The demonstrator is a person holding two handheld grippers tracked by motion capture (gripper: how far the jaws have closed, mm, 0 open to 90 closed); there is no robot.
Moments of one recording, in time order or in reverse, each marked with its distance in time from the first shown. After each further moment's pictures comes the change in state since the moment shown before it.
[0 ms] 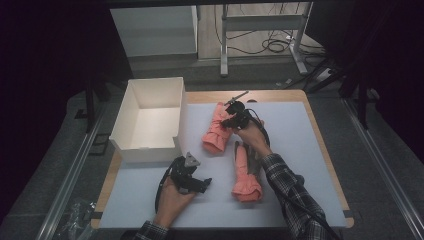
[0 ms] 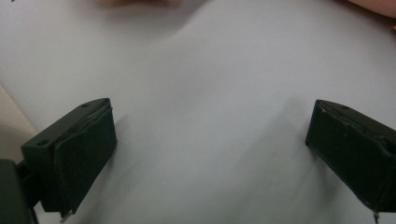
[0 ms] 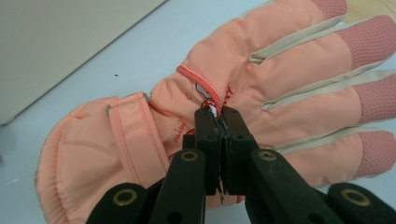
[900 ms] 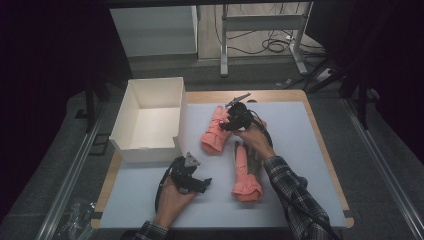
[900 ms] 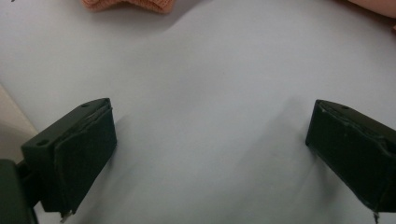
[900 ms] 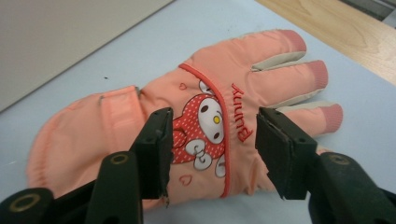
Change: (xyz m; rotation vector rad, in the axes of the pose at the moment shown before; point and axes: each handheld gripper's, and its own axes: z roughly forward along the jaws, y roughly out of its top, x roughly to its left) left arm 0.000 0.000 0.000 -0.002 -0.001 -0.002; right arm 0.002 -0.006 -0.002 -0.053 -0.064 -0.048
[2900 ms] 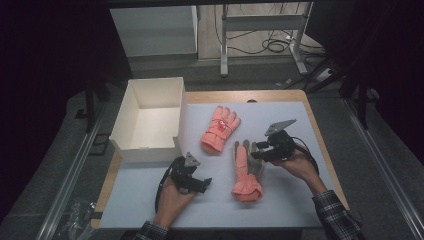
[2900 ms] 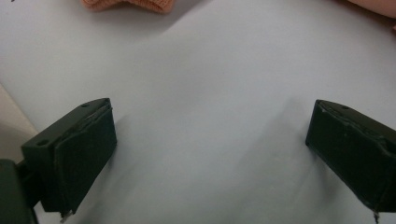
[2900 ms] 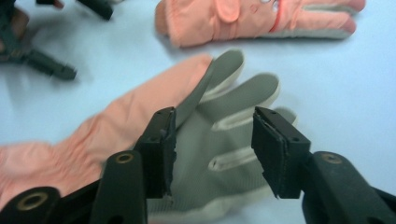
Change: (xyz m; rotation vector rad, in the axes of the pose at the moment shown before) left arm 0.000 0.000 0.000 0.003 0.000 -0.004; right arm 0.006 -0.106 -0.115 -0.023 0.169 -0.093
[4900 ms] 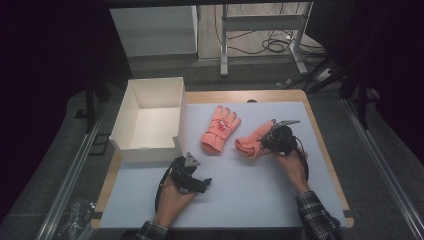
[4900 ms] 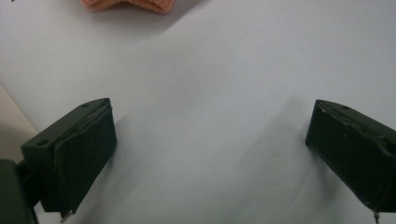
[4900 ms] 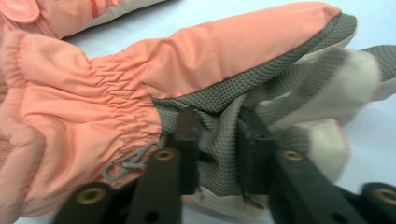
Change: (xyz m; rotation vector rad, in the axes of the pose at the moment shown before) left arm 0.000 0.000 0.000 -0.003 0.000 -0.003; right arm -0.032 -0.023 0.025 0.000 -0.405 0.364
